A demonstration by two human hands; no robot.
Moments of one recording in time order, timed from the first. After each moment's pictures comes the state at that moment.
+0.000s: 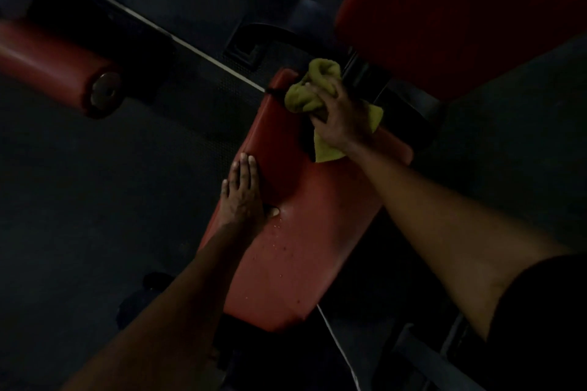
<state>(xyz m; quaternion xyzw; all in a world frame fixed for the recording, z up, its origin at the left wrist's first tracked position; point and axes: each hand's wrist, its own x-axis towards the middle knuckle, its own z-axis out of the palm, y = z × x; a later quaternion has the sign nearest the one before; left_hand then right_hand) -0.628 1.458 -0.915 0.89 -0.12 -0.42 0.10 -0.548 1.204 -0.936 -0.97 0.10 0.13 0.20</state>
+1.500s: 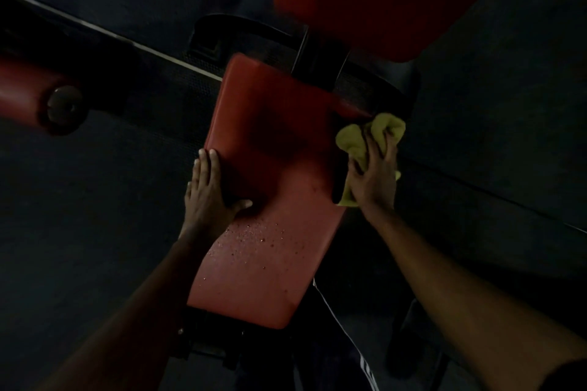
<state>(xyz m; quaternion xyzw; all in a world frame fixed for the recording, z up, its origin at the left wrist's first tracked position) -0.636 1.475 -0.928 0.91 -0.09 -0.35 0.21 -0.737 1.168 -0.930 -0.90 0.36 0.03 0.23</state>
